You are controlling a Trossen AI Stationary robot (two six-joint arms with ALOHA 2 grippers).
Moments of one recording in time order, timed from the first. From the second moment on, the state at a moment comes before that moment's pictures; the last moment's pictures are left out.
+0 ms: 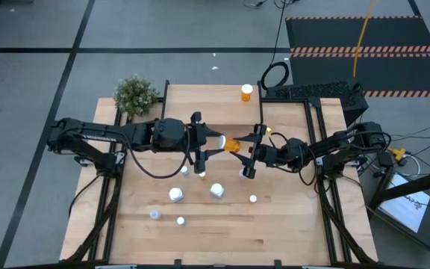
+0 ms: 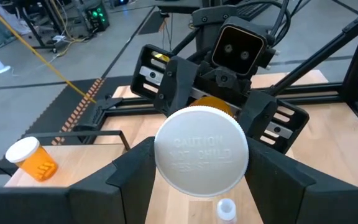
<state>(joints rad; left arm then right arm) -0.06 1.42 1.31 -0.19 -0.17 0.11 0.04 1.53 0.51 1.49 0.08 -0.48</state>
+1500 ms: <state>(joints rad) -0.07 1.39 1.29 0.00 -0.21 0.26 0.03 1.24 0.35 1.49 0.10 -0.41</state>
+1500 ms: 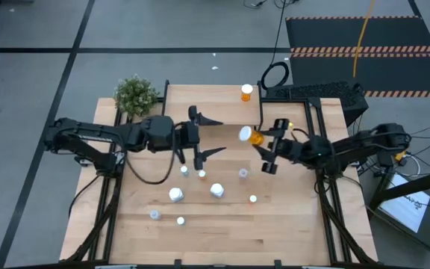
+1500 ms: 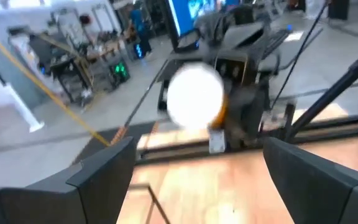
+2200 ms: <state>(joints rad) -0.01 1.69 1.09 0.96 -0.12 0.21 -0.04 1.17 0.31 1.55 -0.03 -0.27</state>
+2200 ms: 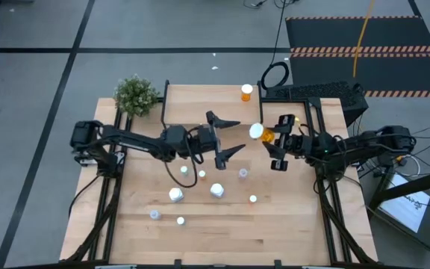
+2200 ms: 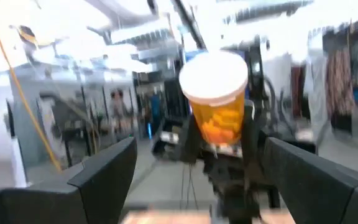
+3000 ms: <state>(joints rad) 0.08 1.98 1.58 0.90 0.14 0.08 -0.12 0.85 0.26 1.55 -0.14 -0.32</state>
